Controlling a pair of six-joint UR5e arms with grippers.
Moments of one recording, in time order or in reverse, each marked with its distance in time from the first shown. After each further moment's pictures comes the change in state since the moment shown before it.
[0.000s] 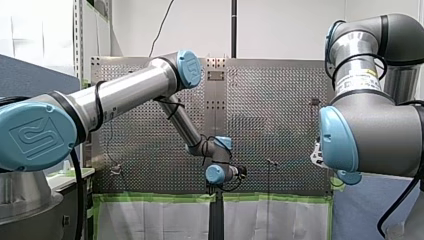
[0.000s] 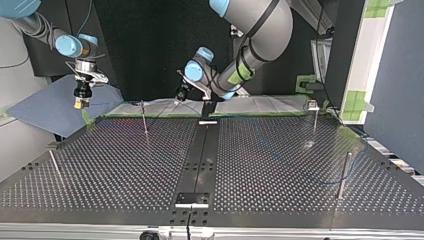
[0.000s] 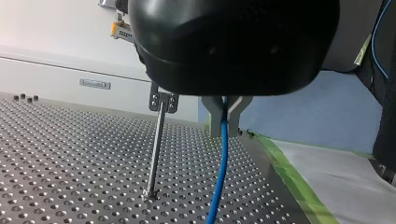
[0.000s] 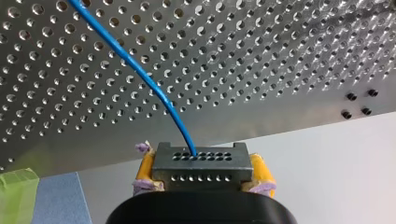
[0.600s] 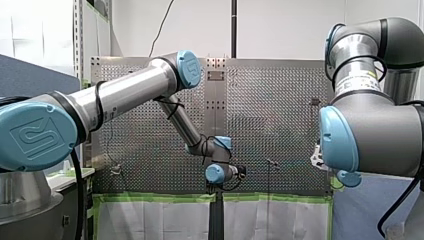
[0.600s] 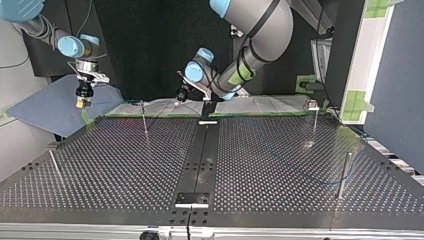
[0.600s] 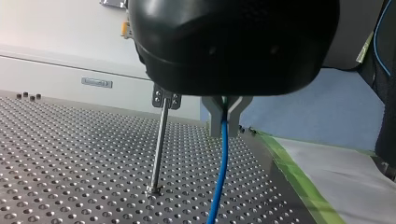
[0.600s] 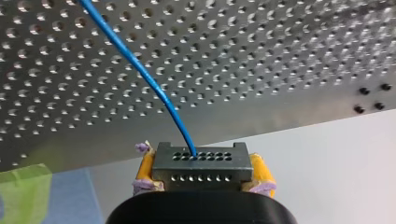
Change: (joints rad) left arm 0.004 0.000 0.004 0.001 0.001 0.000; right arm 0.001 0.032 -0.018 0.006 0.007 0.003
